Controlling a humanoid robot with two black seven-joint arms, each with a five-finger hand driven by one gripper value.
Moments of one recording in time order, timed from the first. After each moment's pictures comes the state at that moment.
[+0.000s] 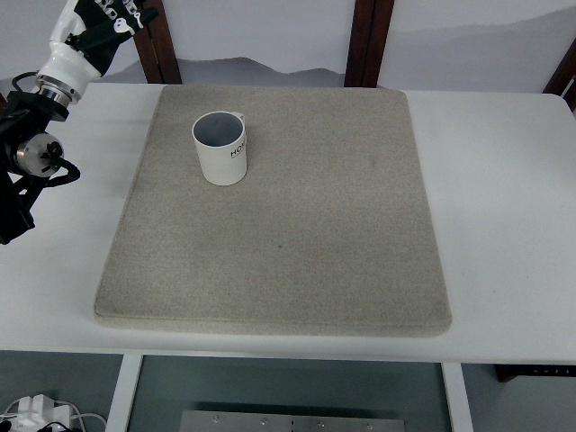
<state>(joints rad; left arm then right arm) -0.99 0.36 -0.61 -0.43 0.22 -0.42 -0.61 0.00 0.00 -0.01 0.13 -0.03 0.18 -0.03</state>
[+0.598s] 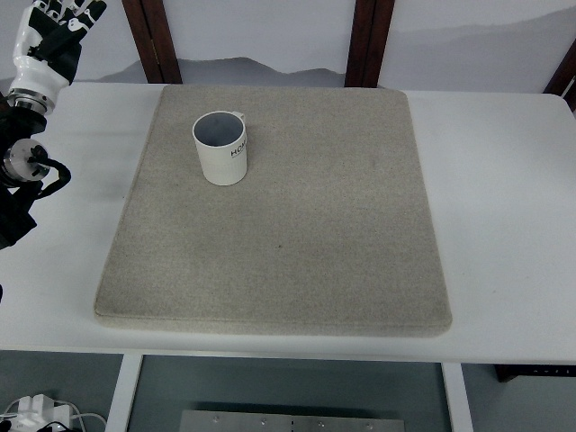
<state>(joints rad) -0.99 0.31 -0.62 -0.29 -0.04 -0.40 -0.53 0.00 0.00 -0.01 0.13 -0.04 0.18 -0.03</state>
